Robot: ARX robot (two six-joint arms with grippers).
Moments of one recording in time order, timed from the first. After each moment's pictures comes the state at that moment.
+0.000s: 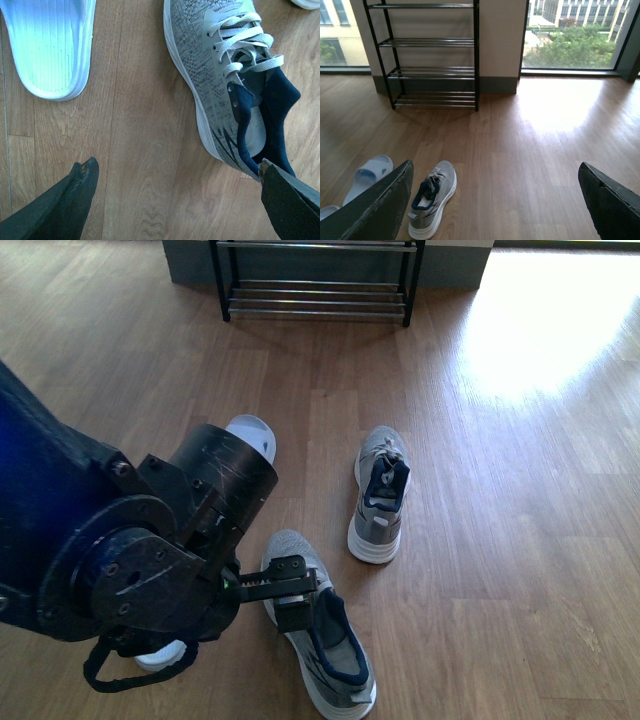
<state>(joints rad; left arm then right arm) -0.54 2.31 0.92 0.14 -0.04 -0.65 0.00 0.00 0.02 0.00 0.00 -0.01</state>
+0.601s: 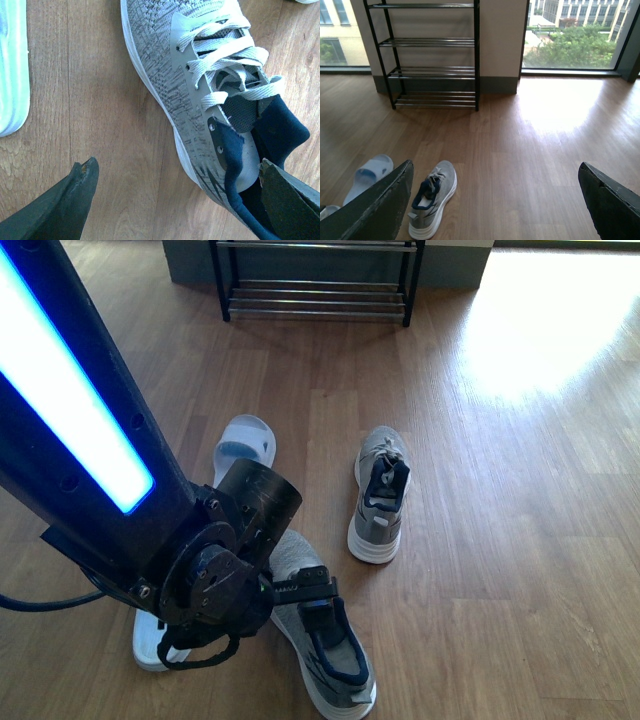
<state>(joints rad) -0.54 2.56 1.14 0.19 0.05 -0.60 0.00 0.00 0.02 0.00 0.00 -0.01</state>
